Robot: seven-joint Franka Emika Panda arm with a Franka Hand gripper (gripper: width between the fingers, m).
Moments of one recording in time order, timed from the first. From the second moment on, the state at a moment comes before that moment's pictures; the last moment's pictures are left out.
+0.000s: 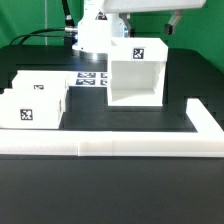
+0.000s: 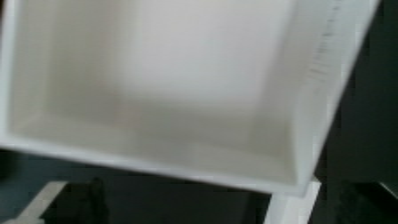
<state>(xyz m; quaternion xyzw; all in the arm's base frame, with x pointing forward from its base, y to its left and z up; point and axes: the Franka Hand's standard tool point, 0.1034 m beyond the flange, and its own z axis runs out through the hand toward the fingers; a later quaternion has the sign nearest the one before) 0.454 0.081 0.135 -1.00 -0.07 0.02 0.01</state>
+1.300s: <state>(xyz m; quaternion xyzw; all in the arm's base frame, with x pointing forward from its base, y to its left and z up) 0.414 0.102 0.097 -1.00 -0.01 0.03 0.02</state>
